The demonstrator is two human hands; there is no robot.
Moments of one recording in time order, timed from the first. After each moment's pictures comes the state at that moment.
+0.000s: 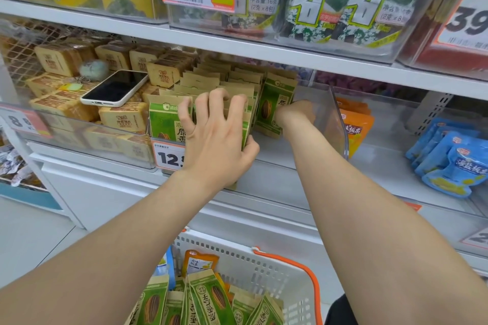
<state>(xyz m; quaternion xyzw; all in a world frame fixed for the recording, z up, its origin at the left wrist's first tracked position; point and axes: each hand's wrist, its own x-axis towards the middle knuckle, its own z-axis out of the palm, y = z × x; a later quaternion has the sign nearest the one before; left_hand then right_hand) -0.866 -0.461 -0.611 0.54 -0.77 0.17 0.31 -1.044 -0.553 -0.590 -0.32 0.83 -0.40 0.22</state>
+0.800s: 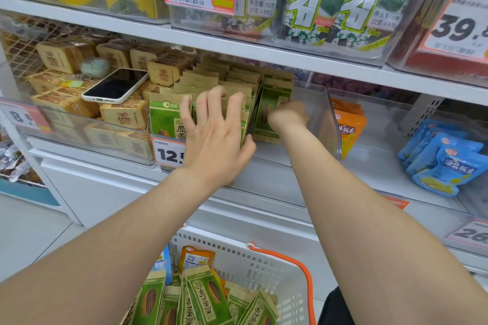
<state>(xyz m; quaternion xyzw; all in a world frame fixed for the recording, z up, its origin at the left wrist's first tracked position) -0.866 -0.457 -0.613 0.53 -0.78 0.15 0.31 -1.047 -0.560 -0.605 -0.39 0.83 -0.35 0.17</state>
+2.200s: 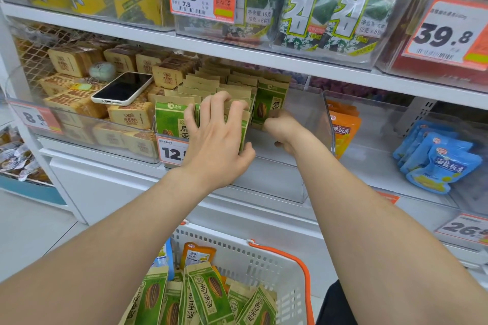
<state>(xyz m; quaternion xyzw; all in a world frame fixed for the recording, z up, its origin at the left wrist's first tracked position) -0.858 -0.444 -0.607 0.49 -0.81 0.10 0.32 -1.045 -0.522 -0.608 -0.49 0.71 -0.38 0.33</state>
